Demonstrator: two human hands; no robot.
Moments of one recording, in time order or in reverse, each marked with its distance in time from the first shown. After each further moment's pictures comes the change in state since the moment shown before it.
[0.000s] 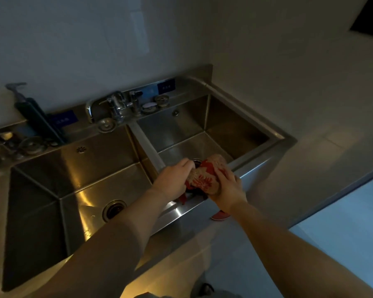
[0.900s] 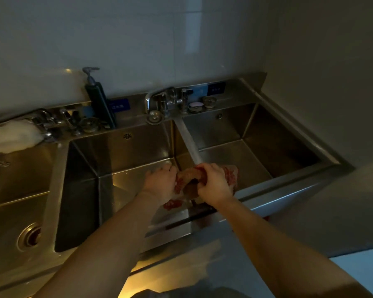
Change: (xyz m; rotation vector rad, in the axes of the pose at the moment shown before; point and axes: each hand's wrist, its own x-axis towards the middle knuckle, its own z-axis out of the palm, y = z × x) left_hand -0.085 -0.109 -0.022 0.208 -0.063 -0.458; right_hand 0.022 -0.161 0.034 0.212 -0.052 -0.309
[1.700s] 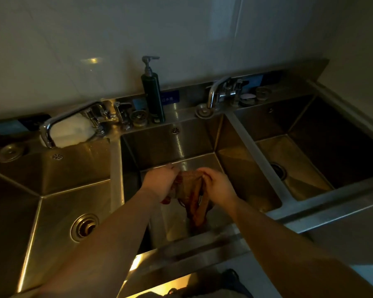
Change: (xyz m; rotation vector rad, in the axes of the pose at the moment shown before) left_hand -0.023 -0.203 0.000 0.006 -0.140 -0.001; right_hand 0.058 -0.106 0.154 0.196 -0.141 -0.003
